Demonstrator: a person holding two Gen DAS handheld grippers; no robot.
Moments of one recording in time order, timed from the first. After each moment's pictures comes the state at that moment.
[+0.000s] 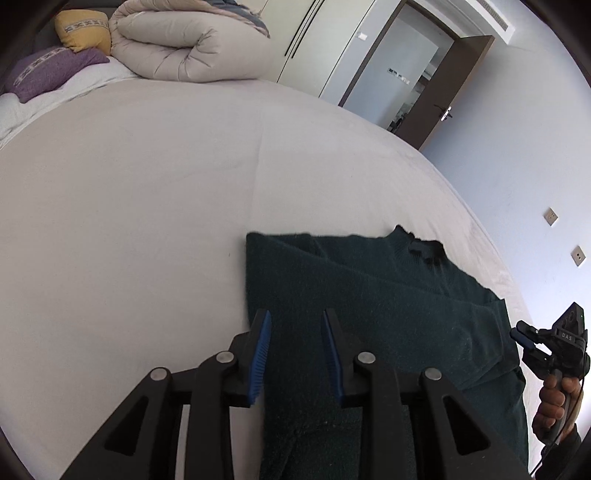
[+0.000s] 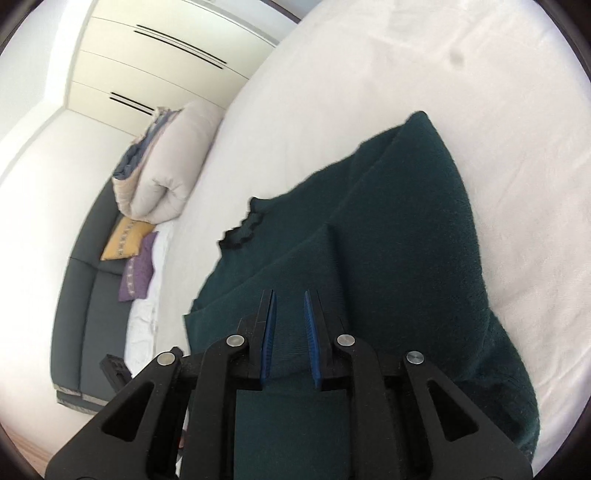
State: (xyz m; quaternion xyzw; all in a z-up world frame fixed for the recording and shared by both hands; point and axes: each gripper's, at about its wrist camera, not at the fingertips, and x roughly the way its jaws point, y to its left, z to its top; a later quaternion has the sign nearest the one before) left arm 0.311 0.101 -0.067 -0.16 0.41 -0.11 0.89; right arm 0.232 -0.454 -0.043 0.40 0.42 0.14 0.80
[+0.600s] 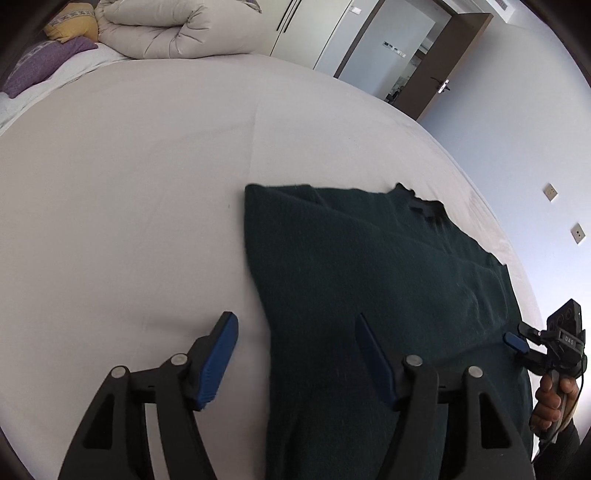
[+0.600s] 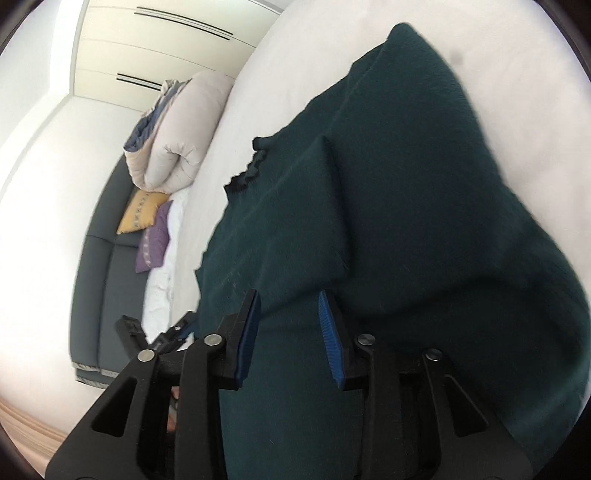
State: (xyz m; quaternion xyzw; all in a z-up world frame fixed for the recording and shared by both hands) left arm 0.274 0.098 -0.086 -0.14 0.46 -0.13 0.87; right arm 0.195 -0.430 -0.069 0.39 0.47 0.17 0.78
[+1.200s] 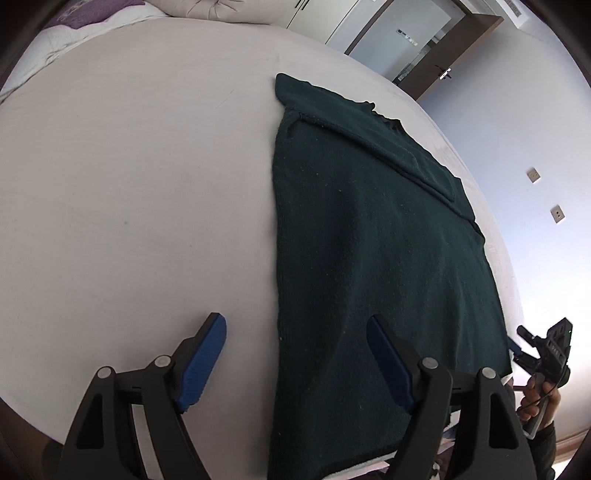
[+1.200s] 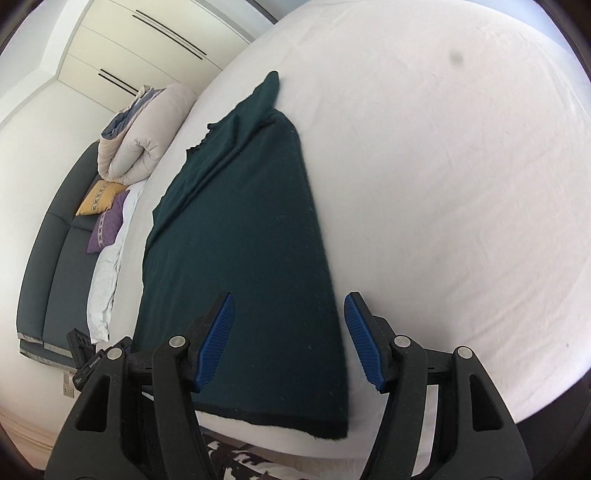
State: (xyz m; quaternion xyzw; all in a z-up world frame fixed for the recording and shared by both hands) left arm 0.039 0.126 -0.090 -0.19 0.51 -0.14 0.83; right arm -0.114 -0.520 -0.043 0.33 0.46 0.07 0.82
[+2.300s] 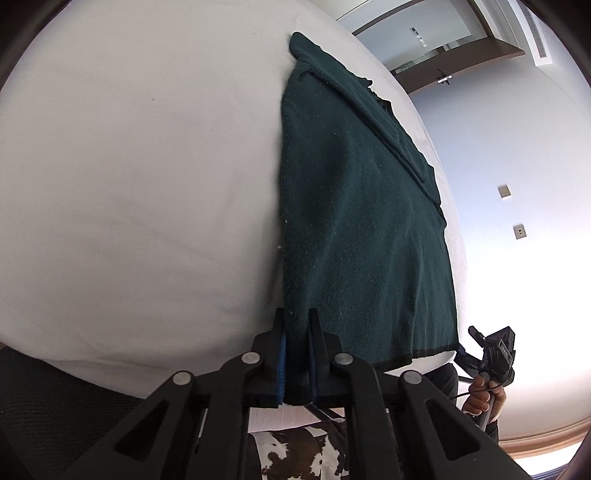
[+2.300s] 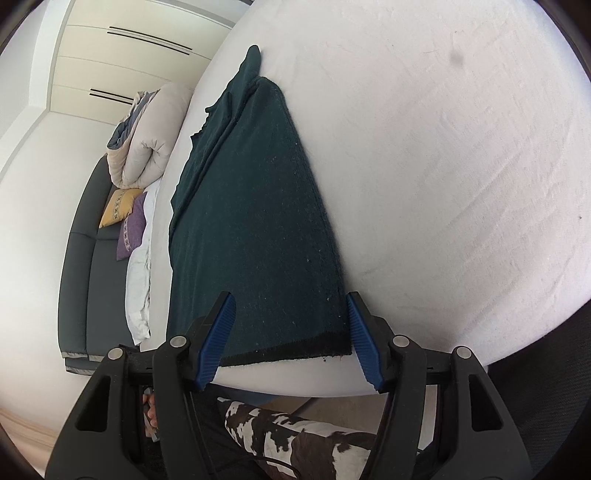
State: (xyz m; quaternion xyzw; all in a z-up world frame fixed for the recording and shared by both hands) left arm 0.001 0.152 -0.114 -0.29 0.55 -0.19 0.76; right arm -0.156 -0.538 -0.057 0.41 0.49 0.11 0.76
